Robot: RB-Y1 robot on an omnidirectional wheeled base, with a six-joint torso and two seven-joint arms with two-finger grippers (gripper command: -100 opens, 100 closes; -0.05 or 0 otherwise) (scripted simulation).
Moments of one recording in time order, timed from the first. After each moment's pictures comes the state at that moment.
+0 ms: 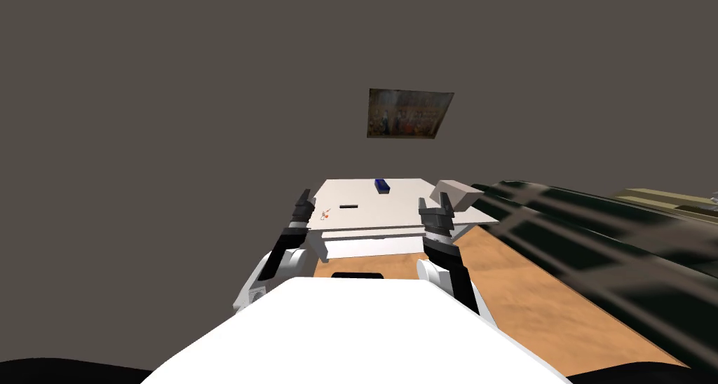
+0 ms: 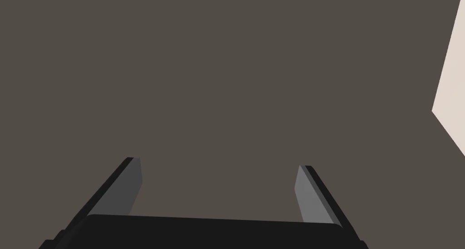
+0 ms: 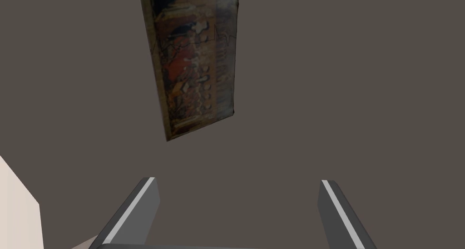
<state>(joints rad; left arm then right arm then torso) 0.39 0.13 0.00 -2.17 0.04 -0.23 -0.04 0.53 0.04 -0.07 -2.31 -0.02 -0.43 -0.14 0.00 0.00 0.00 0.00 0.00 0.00</state>
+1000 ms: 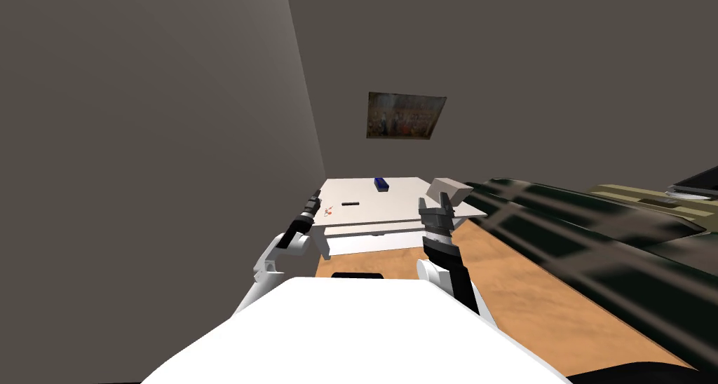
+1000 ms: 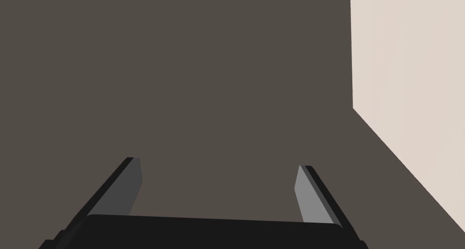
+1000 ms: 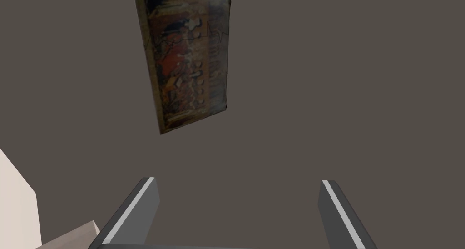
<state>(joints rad) 0.18 0.27 0.00 -1.97 0.07 0.01 -0.05 0.53 0.04 -0.07 -2.31 -0.02 -0.43 -0.14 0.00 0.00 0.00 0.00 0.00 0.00</state>
